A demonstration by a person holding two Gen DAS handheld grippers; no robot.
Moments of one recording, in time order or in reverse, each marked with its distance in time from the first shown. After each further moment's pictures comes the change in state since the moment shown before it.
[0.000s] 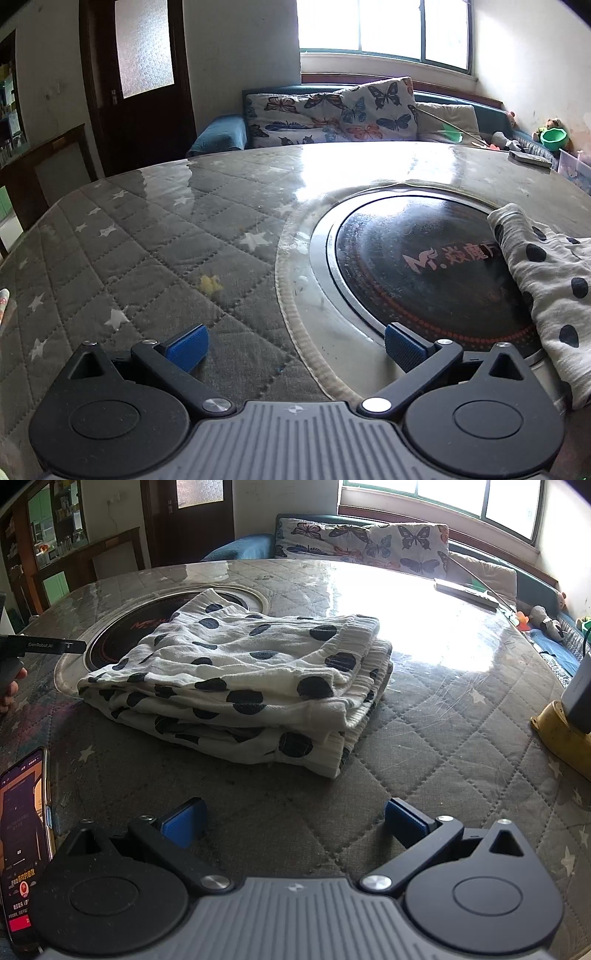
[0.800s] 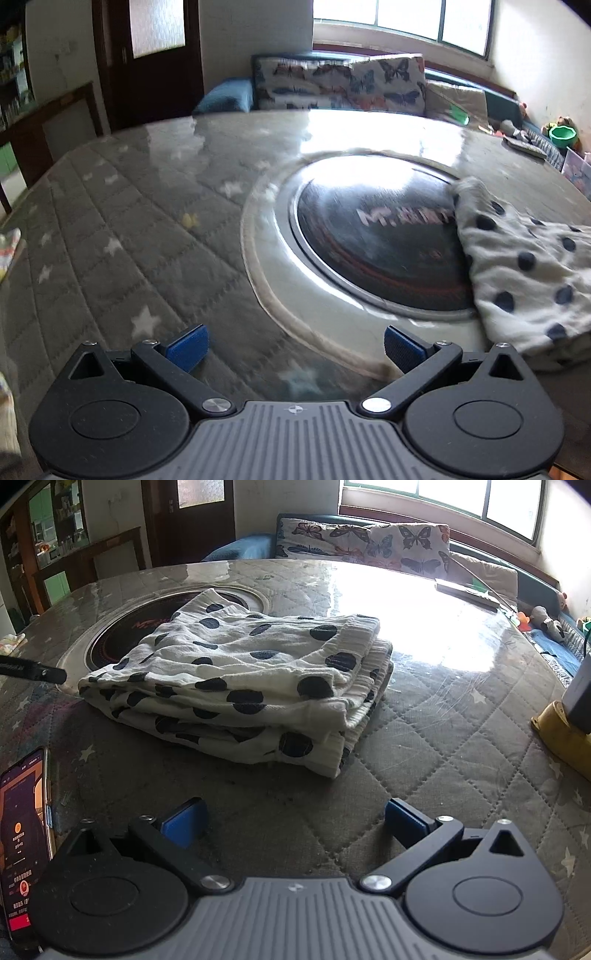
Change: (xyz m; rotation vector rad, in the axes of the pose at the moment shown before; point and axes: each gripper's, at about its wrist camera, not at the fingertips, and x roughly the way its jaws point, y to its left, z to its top) left arm -0.037 -0.028 -0.012 -0.075 0.115 0.007; right arm 0.000 0.001 -0.001 0.000 -0.004 0.001
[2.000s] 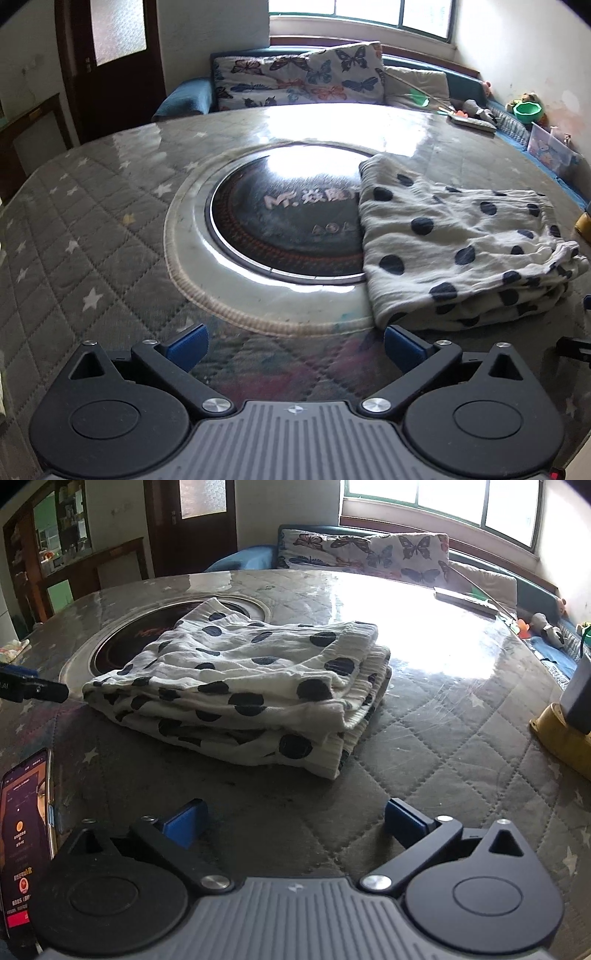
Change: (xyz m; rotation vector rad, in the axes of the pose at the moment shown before) left arm -0.042 -0.068 -0.015 0.074 0.053 -0.074; right arm -0.004 -0.002 -0.005 0.002 -0.039 0.008
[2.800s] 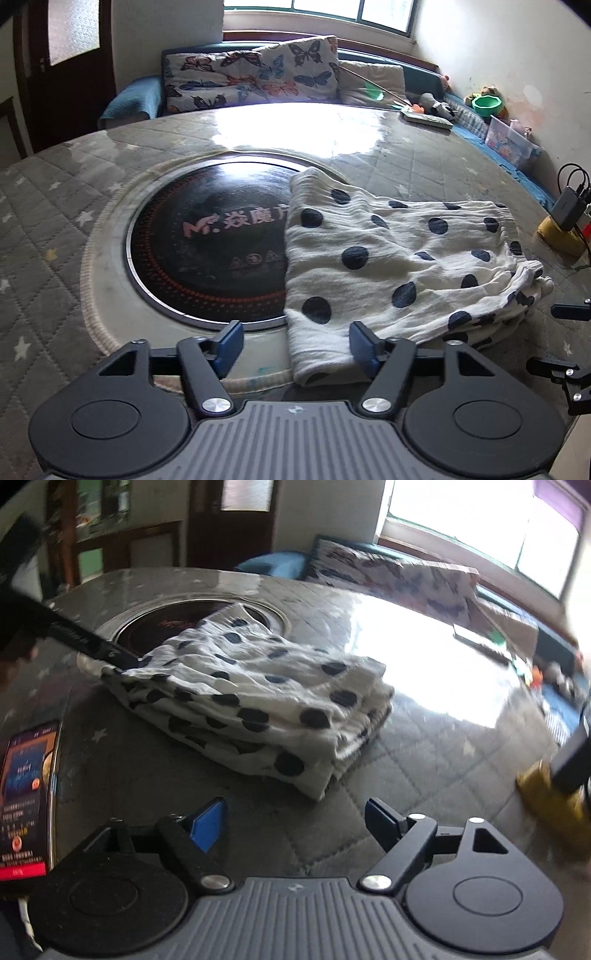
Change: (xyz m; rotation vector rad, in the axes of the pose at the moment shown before) left arm 0.018 -0.035 0.032 0.047 0.010 -0.145; right arm -0.021 -0.004 0.008 -0.162 -0.017 0.001
